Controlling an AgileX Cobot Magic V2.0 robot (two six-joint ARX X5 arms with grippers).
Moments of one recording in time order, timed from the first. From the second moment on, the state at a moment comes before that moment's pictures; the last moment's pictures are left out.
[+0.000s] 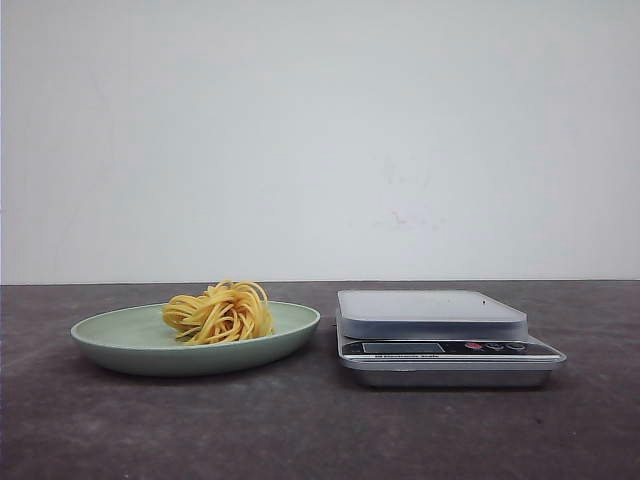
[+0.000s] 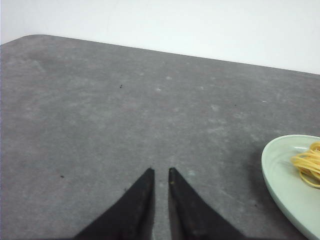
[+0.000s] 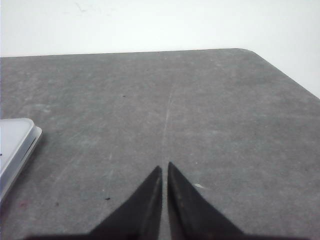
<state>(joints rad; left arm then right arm) -0.03 0.01 0.03 -0.18 -0.10 -0.13 -0.04 0.00 0.02 -0.16 0.03 0.08</state>
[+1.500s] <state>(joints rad) -0.03 0.18 0.31 -0.18 -0.02 -0.43 -0.04 0.15 0.36 -0.25 -0.17 0.35</state>
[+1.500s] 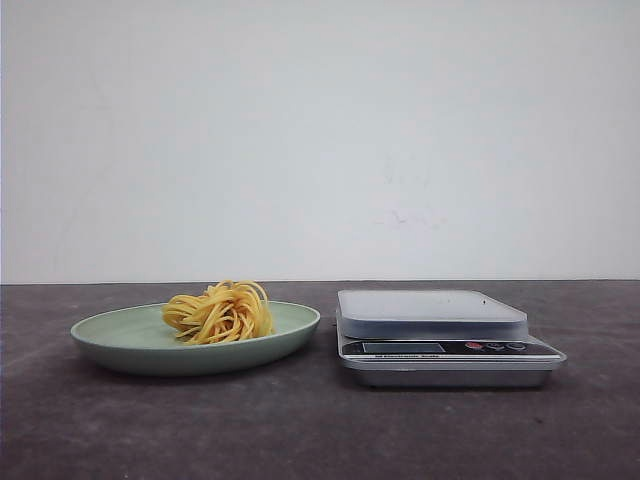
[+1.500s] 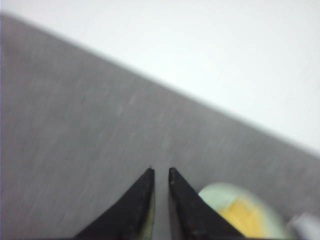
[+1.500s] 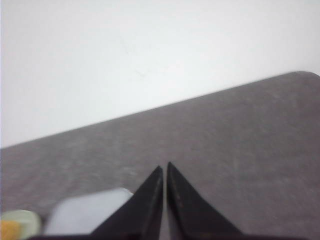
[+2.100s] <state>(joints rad) -0.18 1.00 1.03 -0.33 0.34 -0.42 -0.04 0.54 0.88 -0.47 -0.30 0.24</state>
